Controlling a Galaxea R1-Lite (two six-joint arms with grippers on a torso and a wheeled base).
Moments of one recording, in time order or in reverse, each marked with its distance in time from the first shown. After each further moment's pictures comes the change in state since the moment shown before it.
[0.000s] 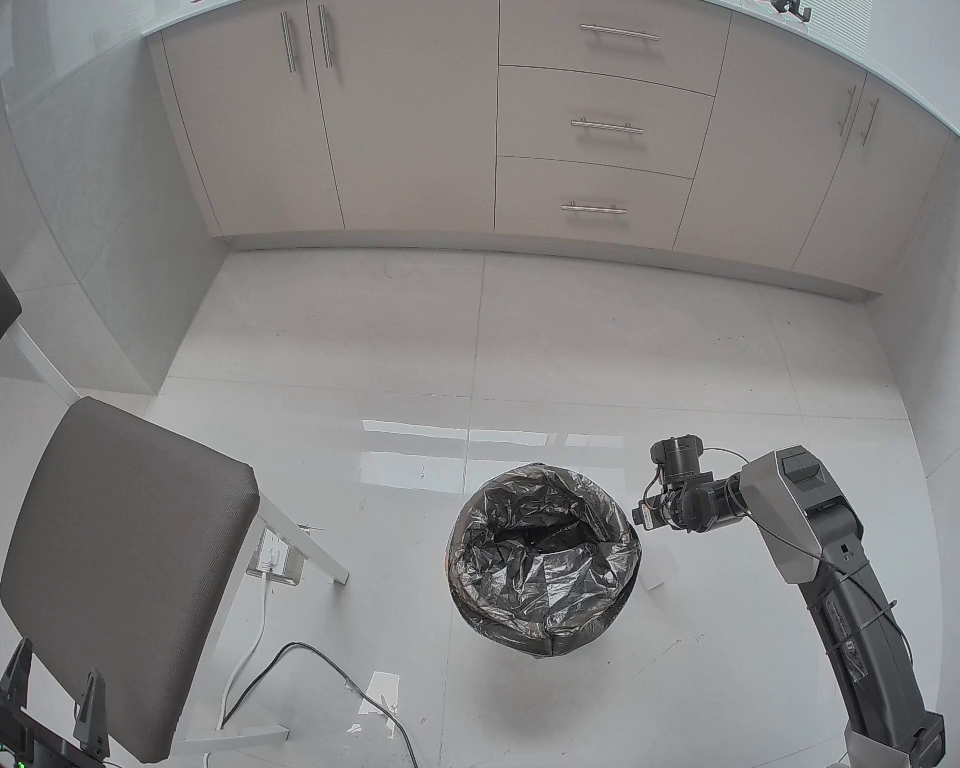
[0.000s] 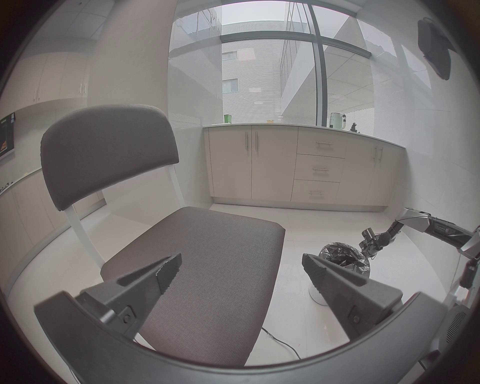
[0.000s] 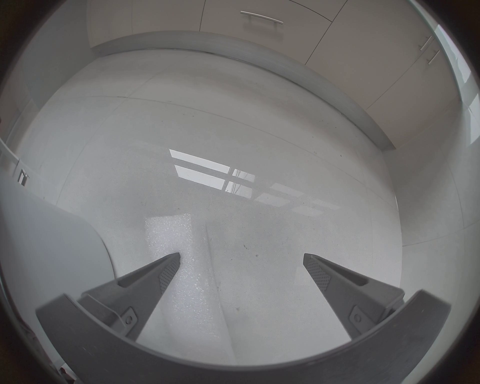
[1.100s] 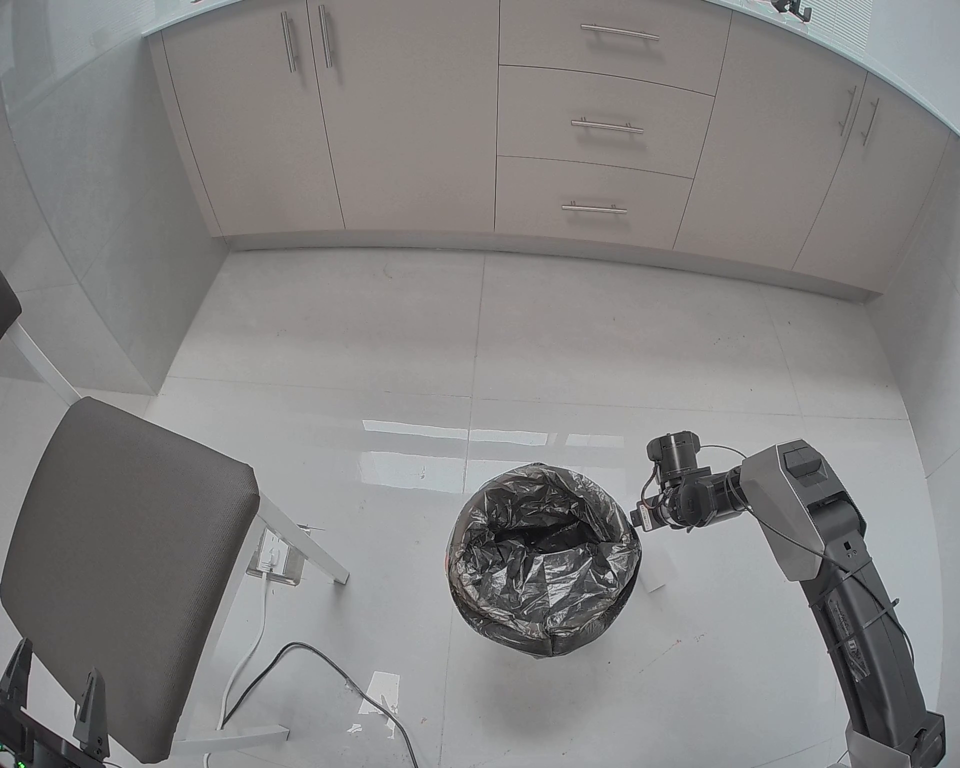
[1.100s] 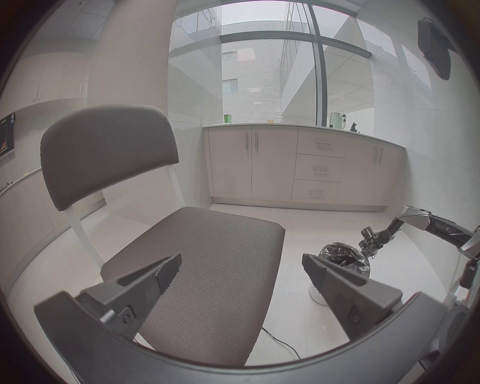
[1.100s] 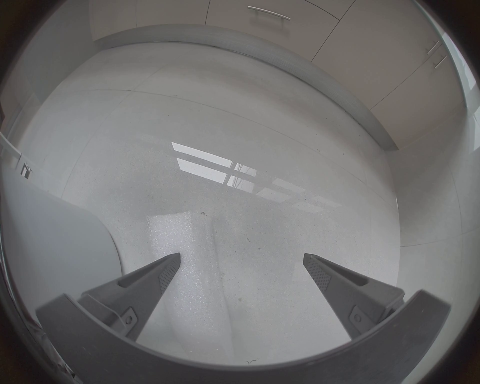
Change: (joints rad) left arm 0.000 0.001 -0.001 0.000 0.000 0.000; right arm 0.018 -0.040 0.001 0.064 -0.006 -0.004
